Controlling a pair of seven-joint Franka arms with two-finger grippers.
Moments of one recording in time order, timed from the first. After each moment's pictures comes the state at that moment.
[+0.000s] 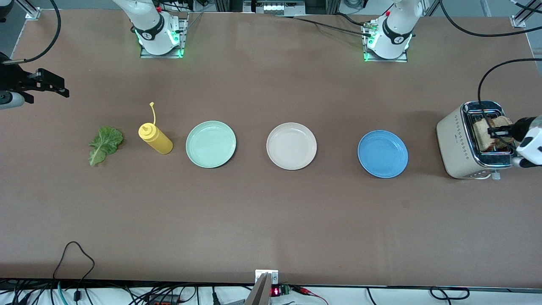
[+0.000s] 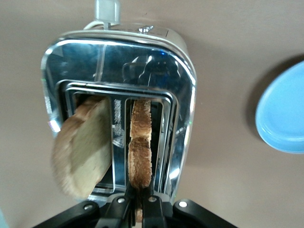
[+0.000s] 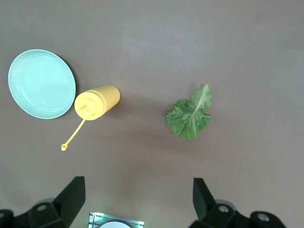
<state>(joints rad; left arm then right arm) 0.39 0.35 -0.11 -1.57 0.16 1.54 0.10 -0.05 -0.03 -0.04 -1.70 0.00 1.56 -0.28</state>
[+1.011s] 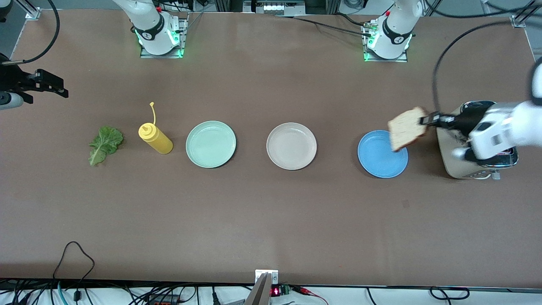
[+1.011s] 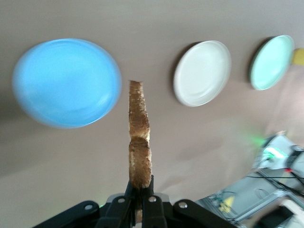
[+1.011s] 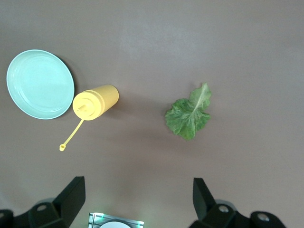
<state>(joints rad) 0.27 0.39 -0.35 -1.48 -0.40 1.43 0.04 -0.06 -0.02 -0.04 -1.70 0.00 1.56 -0.28</state>
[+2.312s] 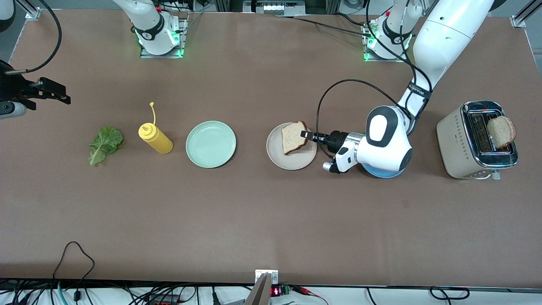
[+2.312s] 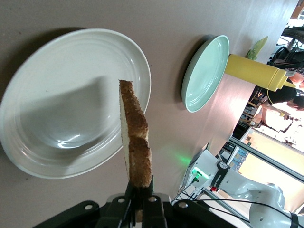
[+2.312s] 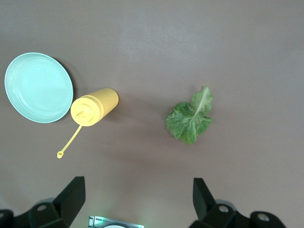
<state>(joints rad) -0.04 0.64 -0.36 -1.75 -0.87 1.96 0.20 -0.06 0.02 -0.03 -1.68 0.01 1.57 -0.28</state>
